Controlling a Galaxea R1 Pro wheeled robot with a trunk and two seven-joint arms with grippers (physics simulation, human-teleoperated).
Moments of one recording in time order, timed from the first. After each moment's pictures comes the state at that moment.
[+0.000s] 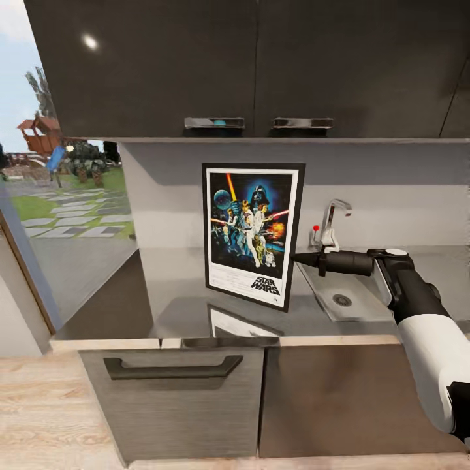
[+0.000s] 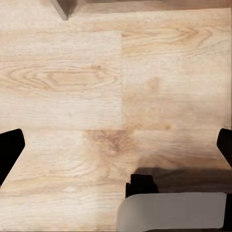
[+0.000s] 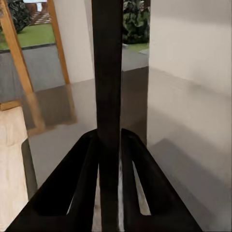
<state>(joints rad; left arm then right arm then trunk) 0.00 0.08 0.02 -0.49 0.01 -0.03 0.00 -1.04 -0.25 -0.04 -0.86 0.00 0.39 1.35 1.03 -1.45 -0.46</state>
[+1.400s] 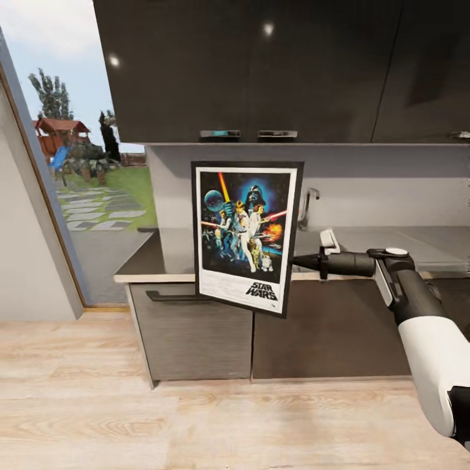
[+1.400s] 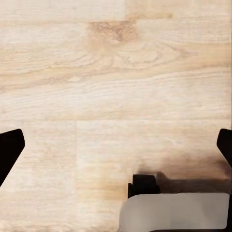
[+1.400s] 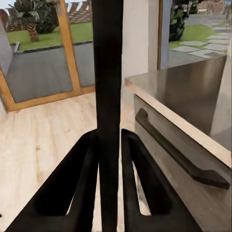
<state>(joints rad) 0.00 0.09 0.02 -0.49 0.01 -0.03 -0.01 -1.02 -0.25 -0.04 -0.91 -0.01 0.43 1.45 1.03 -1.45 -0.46</state>
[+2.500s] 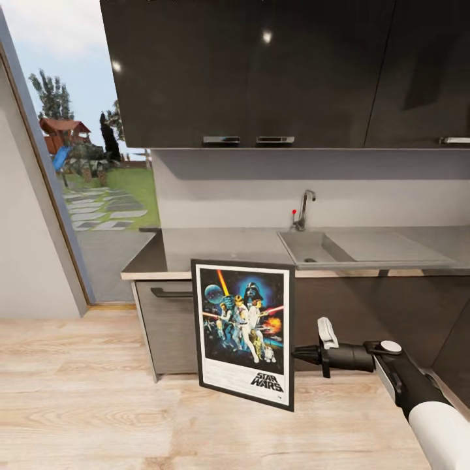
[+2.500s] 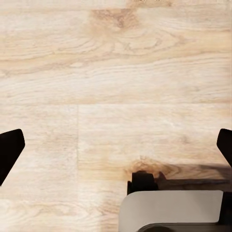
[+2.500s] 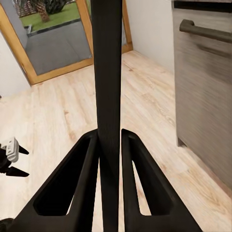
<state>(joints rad) 0.00 0.08 0.03 -0.49 0.01 -0.02 0.00 -0.66 -0.25 -0.04 -0.69 0.00 0.00 1.47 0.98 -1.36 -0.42</state>
